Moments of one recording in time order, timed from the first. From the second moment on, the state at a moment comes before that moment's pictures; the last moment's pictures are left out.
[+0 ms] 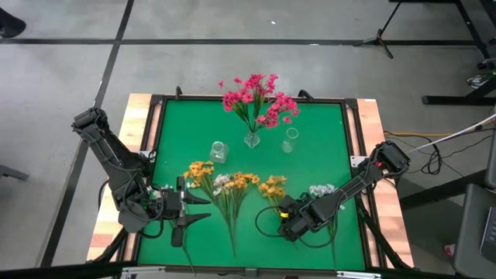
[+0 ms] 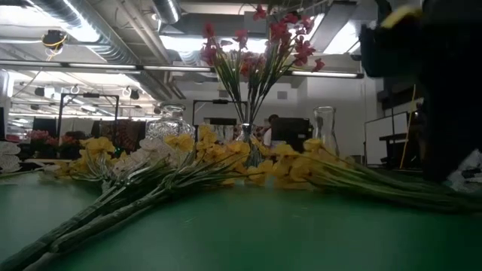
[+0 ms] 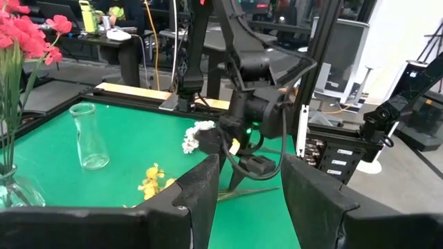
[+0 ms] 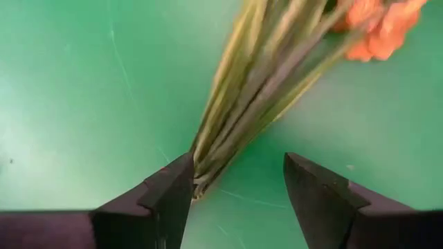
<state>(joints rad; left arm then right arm) -0.89 1.26 0.98 -0.03 -0.99 -0.42 0.62 1.83 1.15 -0.64 0.24 1.25</state>
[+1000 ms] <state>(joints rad) -0.89 1.26 0.98 -0.04 -0.99 -0.42 0.62 1.96 1.24 -0.70 0.32 1.35</state>
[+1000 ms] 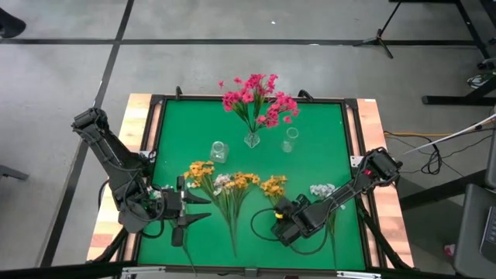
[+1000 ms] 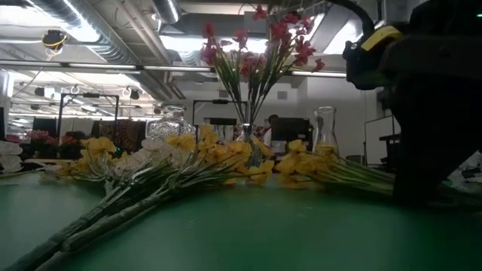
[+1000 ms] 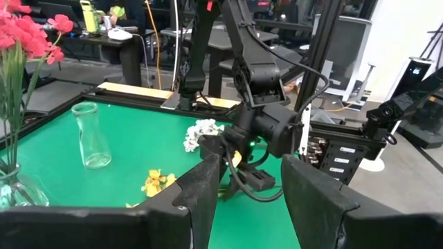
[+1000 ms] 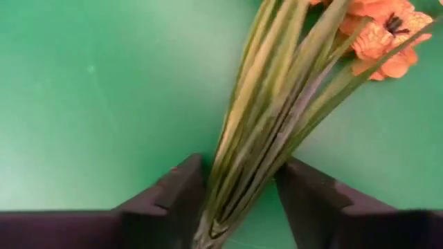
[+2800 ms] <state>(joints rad) -0.88 1.26 0.98 -0.08 -1.18 -0.41 0.62 1.14 1.23 -1.29 1.54 1.14</state>
